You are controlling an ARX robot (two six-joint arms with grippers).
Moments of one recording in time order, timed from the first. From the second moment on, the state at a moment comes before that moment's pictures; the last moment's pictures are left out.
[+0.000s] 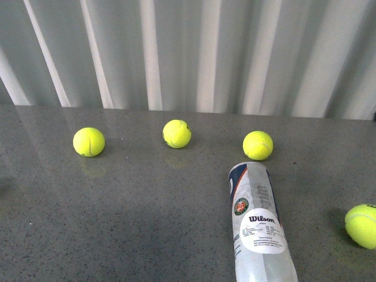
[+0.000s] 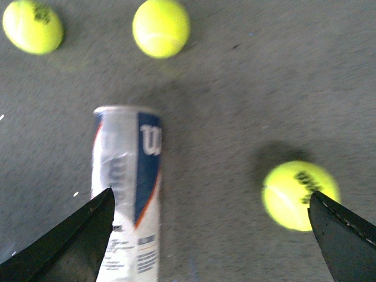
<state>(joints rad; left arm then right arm) 0.00 0.00 0.02 0.00 0.00 0.00 0.08 1.58 0.95 -0.26 -0.11 0.23</state>
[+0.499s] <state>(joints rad) 0.00 0.00 0.02 0.00 0.00 0.00 0.20 1.93 1.13 -0.29 -0.22 0.29</state>
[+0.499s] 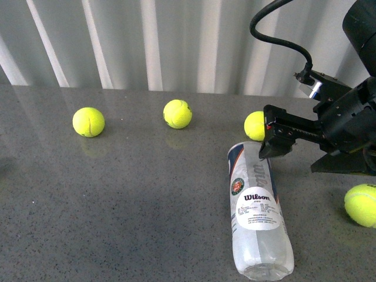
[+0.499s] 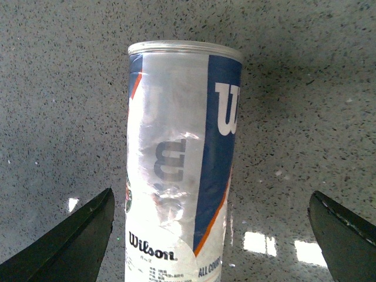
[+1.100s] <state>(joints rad) 0.00 0.00 0.02 0.00 0.00 0.00 0.28 2.17 1.23 -0.20 -0.24 0.30</state>
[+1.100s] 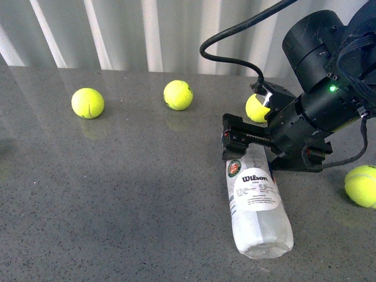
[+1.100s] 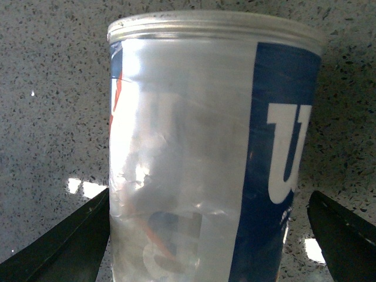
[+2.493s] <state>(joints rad) 0.00 0.00 0.02 0.00 0.00 0.00 0.35 1.94 1.17 -0.13 0.07 -0.10</state>
